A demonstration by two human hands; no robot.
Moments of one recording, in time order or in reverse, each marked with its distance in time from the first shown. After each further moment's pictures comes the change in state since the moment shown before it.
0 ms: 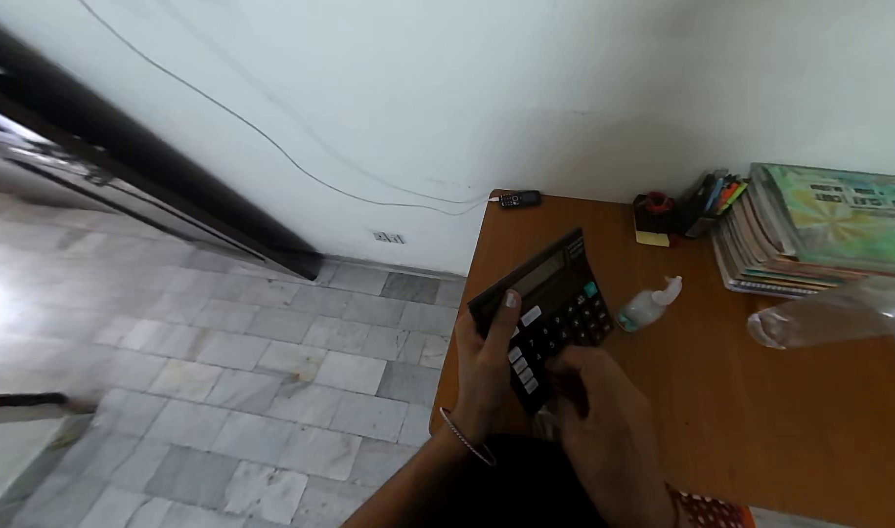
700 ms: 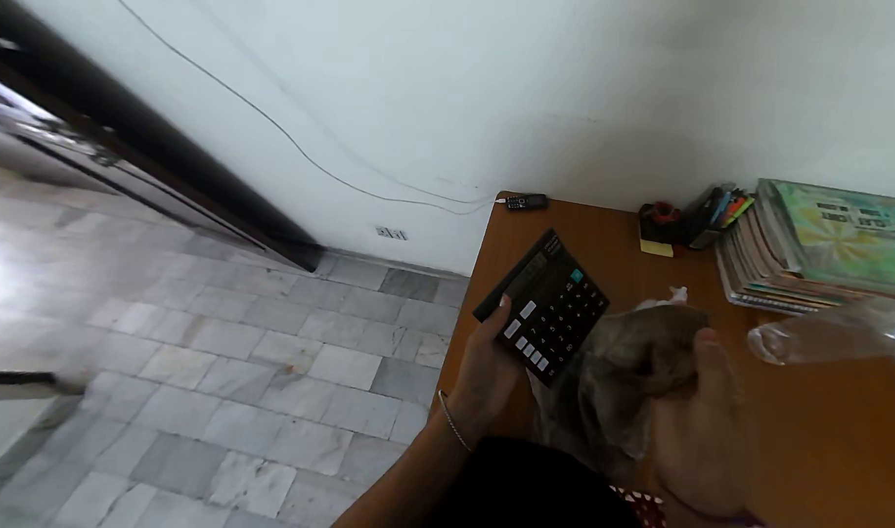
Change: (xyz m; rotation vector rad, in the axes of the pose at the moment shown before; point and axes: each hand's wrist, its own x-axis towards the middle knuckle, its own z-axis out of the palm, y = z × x) left_hand 0.012 -0.018 -0.015 -0.516 -0.082 -0.540; right_hand 0.014 0.040 -0.022 0.851 0.420 0.748
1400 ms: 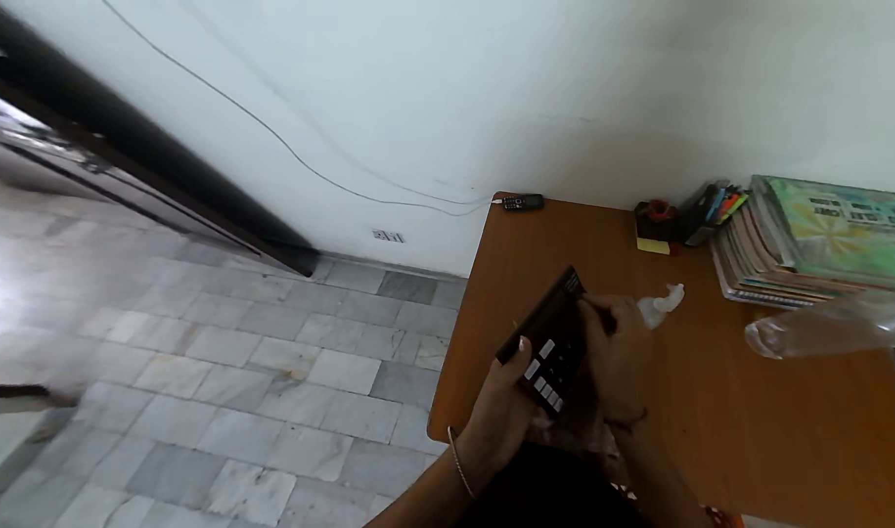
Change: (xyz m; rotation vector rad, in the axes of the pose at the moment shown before) left_hand -0.028 -0.021 -0.007 0.049 -0.052 -0.113; right_hand 0.022 0.056 0.028 -0.728 -0.183 -0.437
